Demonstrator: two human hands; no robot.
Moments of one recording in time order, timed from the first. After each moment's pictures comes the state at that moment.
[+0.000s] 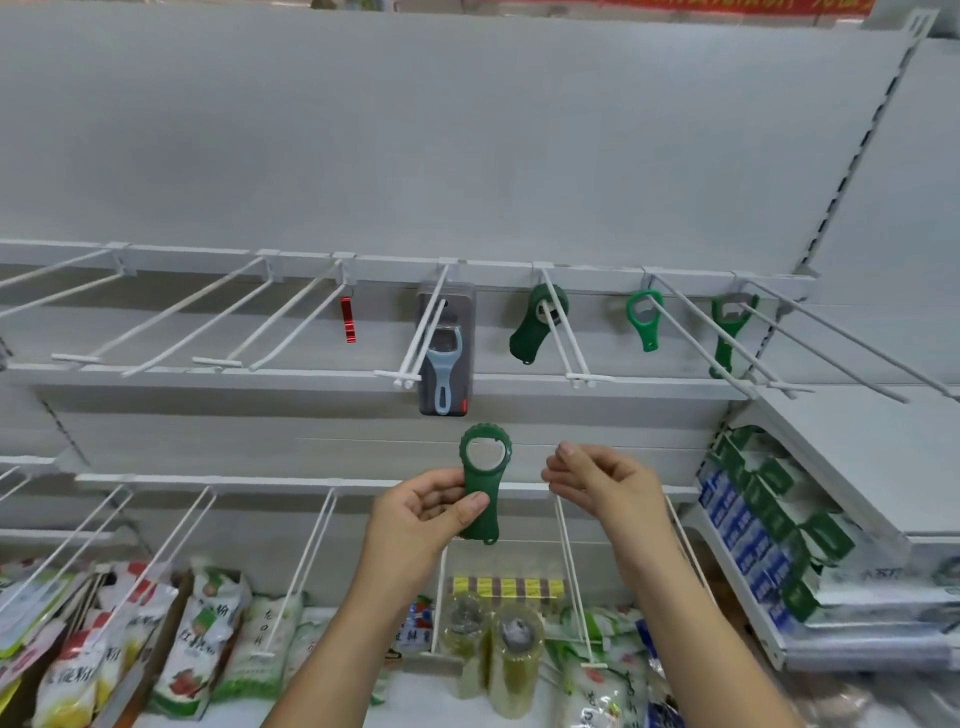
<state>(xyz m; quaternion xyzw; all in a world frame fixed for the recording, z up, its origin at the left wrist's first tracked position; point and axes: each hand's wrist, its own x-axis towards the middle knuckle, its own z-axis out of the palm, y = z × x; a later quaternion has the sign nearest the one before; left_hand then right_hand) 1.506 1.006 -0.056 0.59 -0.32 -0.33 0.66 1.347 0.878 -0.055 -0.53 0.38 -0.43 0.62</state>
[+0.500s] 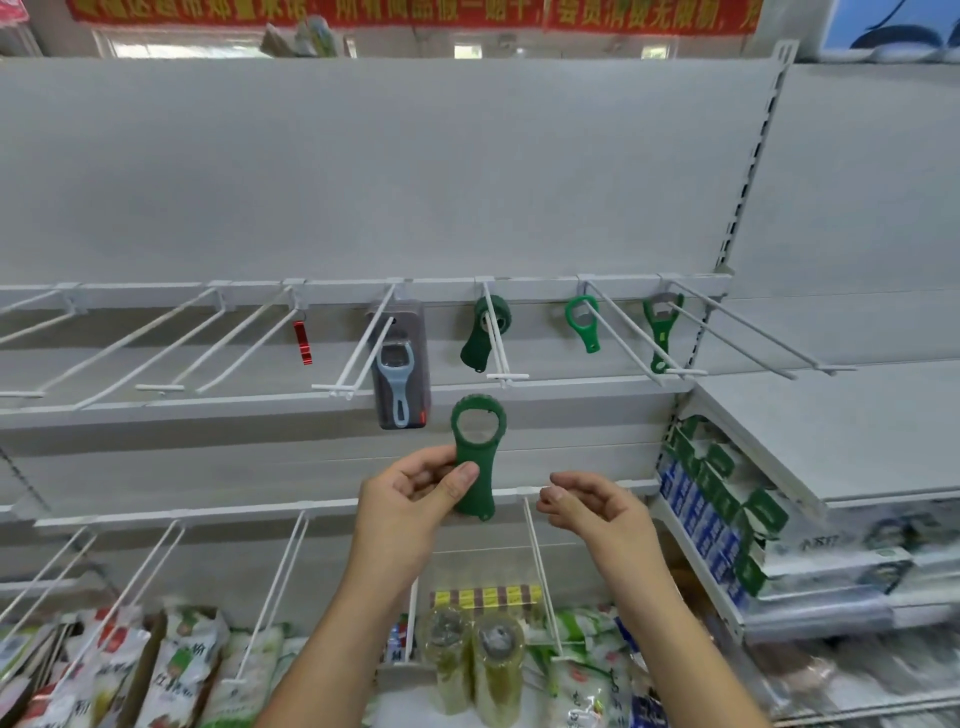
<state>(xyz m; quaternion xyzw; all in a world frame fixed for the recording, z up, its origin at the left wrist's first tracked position) 1.466 0.995 -0.023 0.56 -0.34 -0.30 0.69 1.290 0.898 -0.067 -0.56 0.36 -0.45 0.60</state>
